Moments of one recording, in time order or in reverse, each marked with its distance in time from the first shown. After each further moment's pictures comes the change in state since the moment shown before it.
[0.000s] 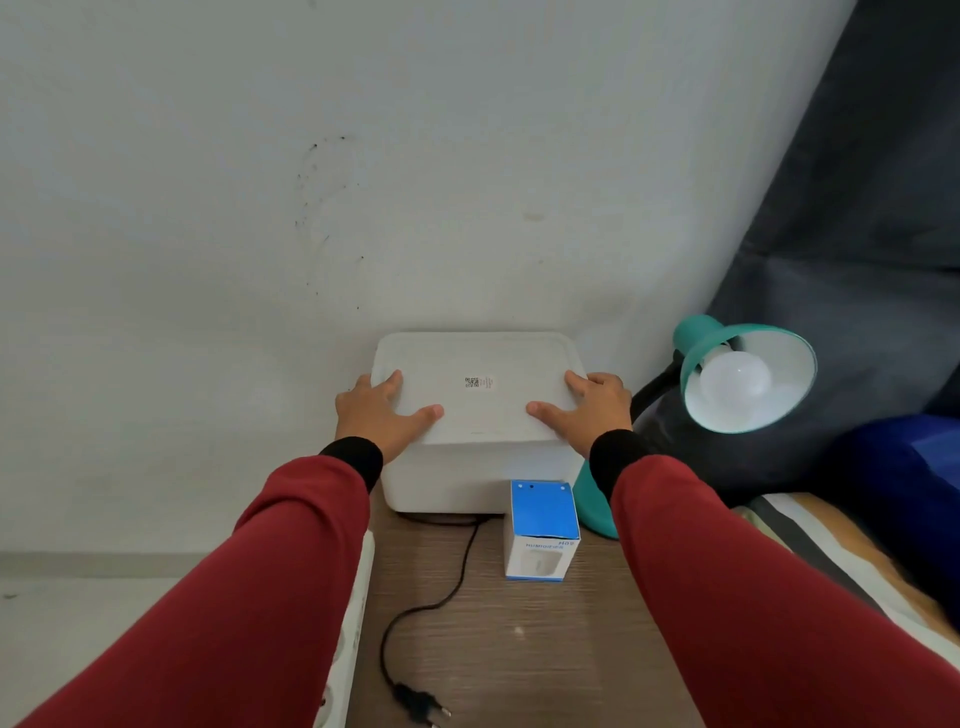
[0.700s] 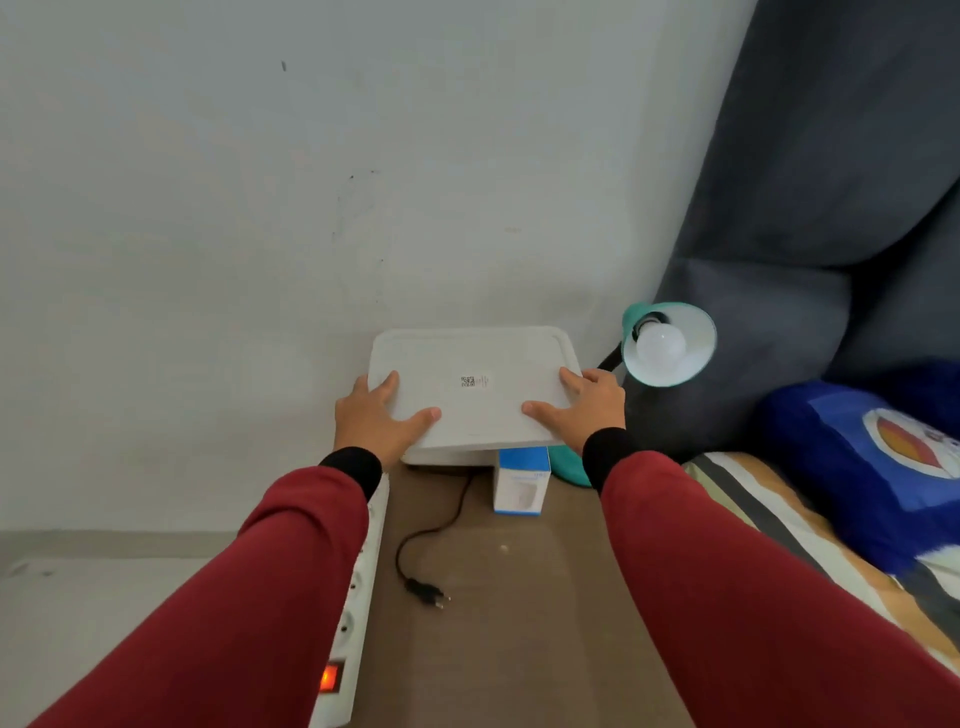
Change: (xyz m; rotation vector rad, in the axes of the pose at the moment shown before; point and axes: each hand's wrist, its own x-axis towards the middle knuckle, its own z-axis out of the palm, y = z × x) left_hand -0.130 0.000 -0.028 -0.033 0.106 0.070; right_hand -0.119 0.002 -0.038 0.130 0.071 -0.035
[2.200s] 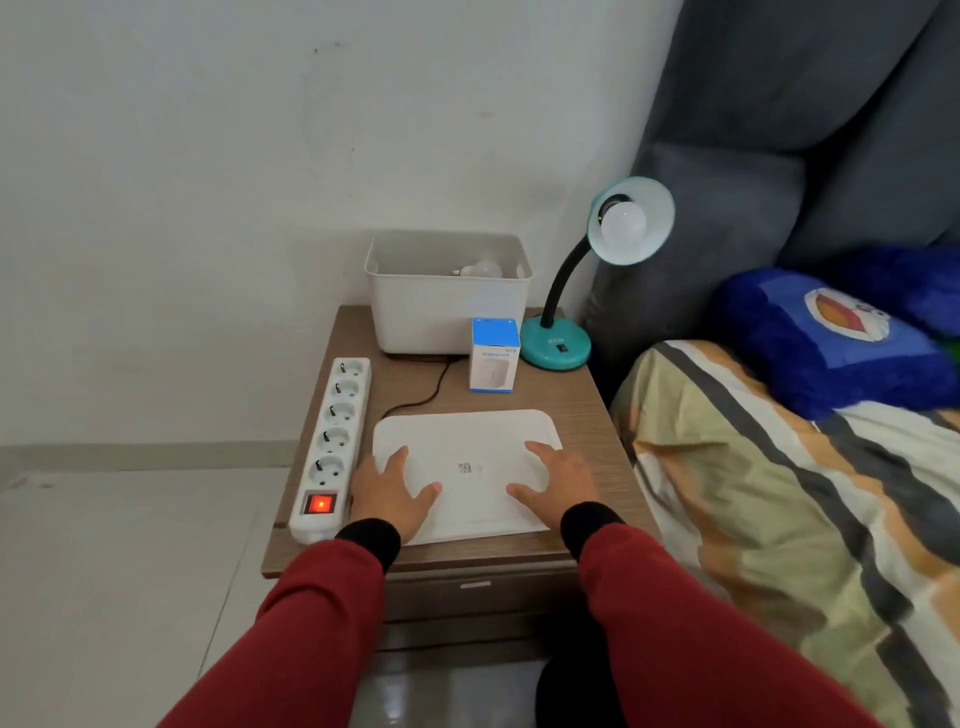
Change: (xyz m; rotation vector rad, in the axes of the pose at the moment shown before) left_hand -0.164 -0.088 0.104 0.226 -0.309 -0.159; right_hand -0.162 0.128 0.071 -0.260 -0.335 0.140
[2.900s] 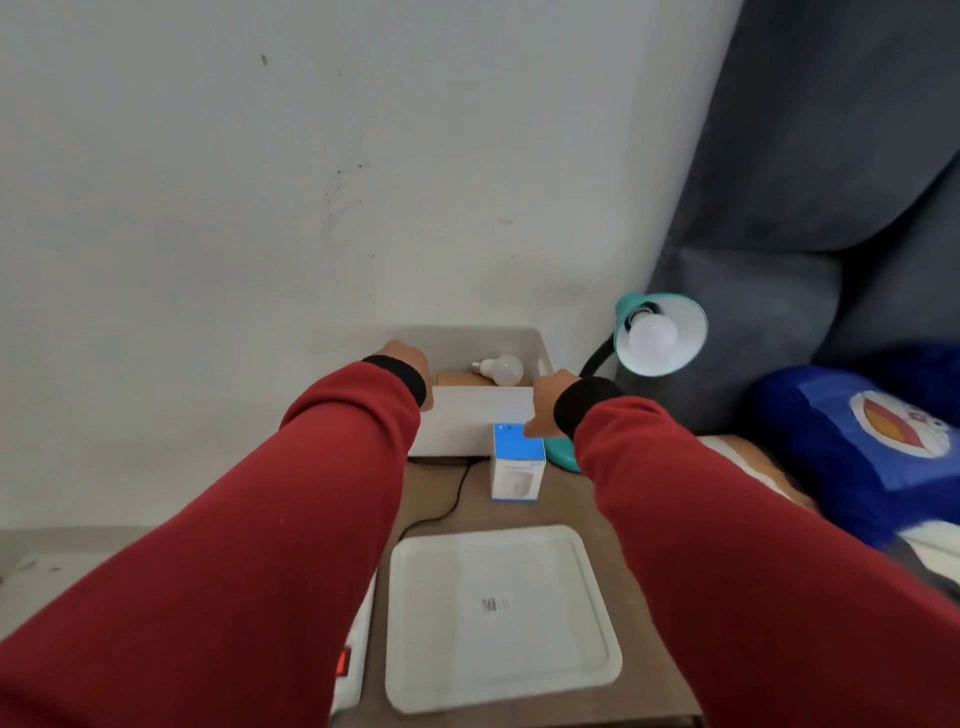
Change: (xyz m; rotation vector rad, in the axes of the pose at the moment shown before) left_hand 0.105 0.150 -0.213 0.644 0.077 0.166; right_hand 0.089 -0.162 -0.178 -0.589 -0.086 -0.170
